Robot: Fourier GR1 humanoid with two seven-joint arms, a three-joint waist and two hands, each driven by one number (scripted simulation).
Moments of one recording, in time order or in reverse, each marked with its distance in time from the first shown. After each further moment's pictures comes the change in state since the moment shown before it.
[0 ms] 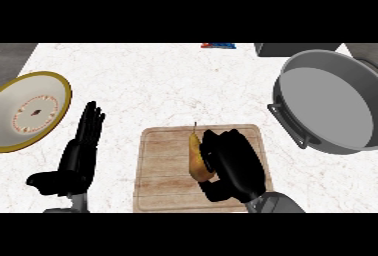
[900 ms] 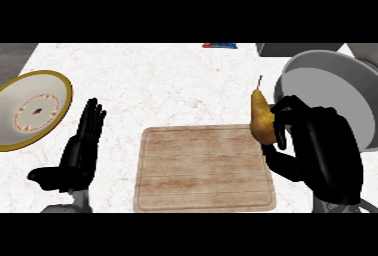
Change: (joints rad) left arm -0.023 -0.017 0.015 0.001 -0.014 -0.008 0.022; right arm 0.038 -0.088 -0.324 -0.337 0.091 0.097 0.120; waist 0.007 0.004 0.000
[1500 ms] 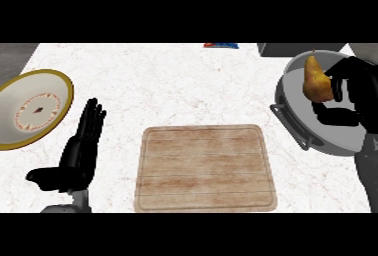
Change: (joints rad) left arm 0.002 -0.007 0.010 -0.001 -0.004 -0.019 -0.003; right arm -0.127 -0.138 -0.376 0.358 -0.165 -0.078 -0.254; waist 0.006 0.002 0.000
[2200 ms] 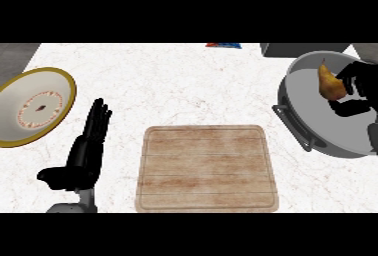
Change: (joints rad) left arm -0.010 -0.024 -0.009 0.029 -0.023 -0.002 -0.025; right arm -0.183 -0.113 -0.146 0.703 -0.068 -0.102 -0.352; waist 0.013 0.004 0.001
